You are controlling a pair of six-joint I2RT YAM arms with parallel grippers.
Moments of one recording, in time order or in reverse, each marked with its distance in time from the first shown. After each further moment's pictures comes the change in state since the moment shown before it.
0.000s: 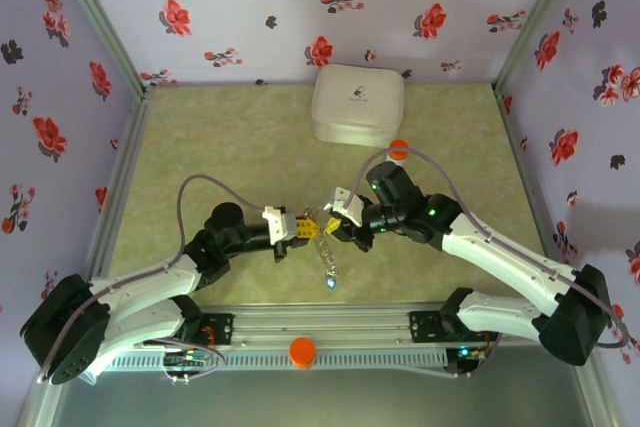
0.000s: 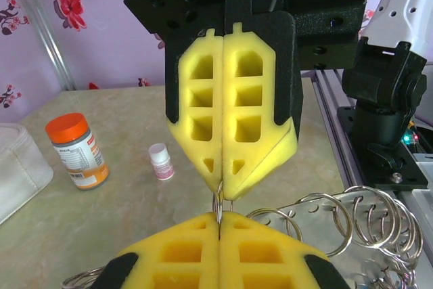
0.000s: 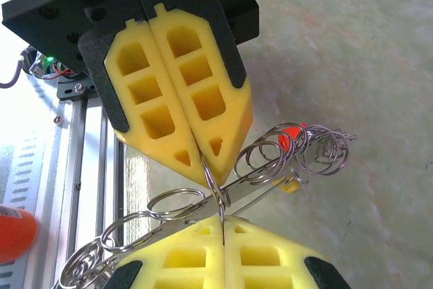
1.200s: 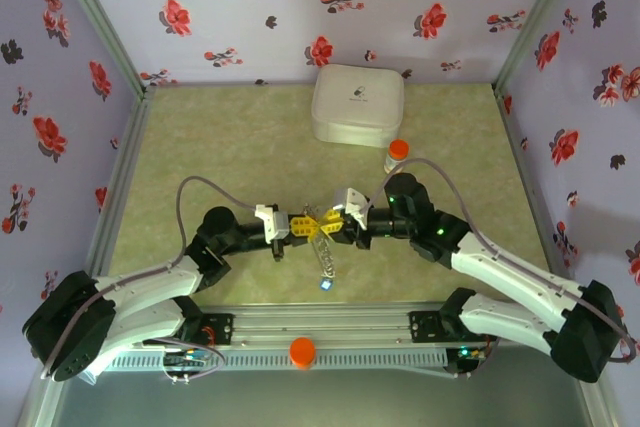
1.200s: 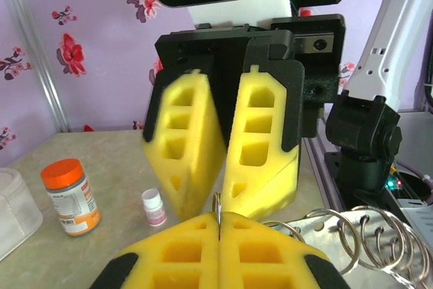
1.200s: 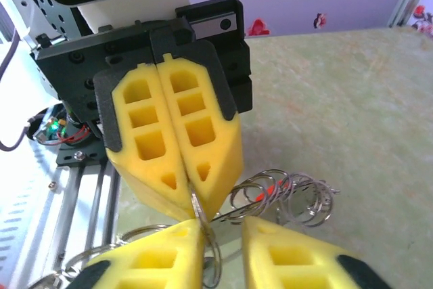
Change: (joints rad) left arm 0.002 0.027 -0.031 0.228 0.047 -0.119; right arm -0.011 -0.119 -0.206 0.408 -0.081 0.096
